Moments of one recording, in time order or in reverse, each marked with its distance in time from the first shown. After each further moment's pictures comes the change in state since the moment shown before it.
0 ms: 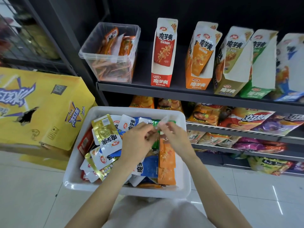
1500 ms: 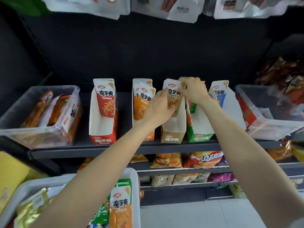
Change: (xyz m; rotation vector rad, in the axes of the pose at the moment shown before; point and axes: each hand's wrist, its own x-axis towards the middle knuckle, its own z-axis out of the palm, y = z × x) left_hand 0.284 0.169 0.114 -0.031 -0.245 0.168; right_hand 0.197 -0.102 -0.301 -0.878 0.436 -0.331
